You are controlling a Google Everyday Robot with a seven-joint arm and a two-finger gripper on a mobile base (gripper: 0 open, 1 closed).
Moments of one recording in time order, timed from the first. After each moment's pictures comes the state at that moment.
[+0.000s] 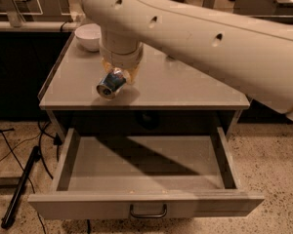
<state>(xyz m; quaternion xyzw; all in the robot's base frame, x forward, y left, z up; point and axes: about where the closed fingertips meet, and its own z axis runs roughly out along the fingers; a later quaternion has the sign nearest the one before) 0.612 0.057 0.886 -0.95 0.21 -0.21 0.11</state>
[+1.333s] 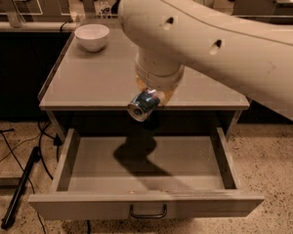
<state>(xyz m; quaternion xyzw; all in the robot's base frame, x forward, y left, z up) 0.535 -0.033 0.886 -0.93 0.29 -0.21 0.07</state>
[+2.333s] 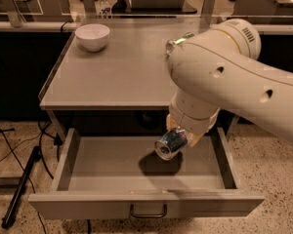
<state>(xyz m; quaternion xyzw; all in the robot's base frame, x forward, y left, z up) 0.468 -0.102 0.810 -0.92 0.36 -0.13 0.05</state>
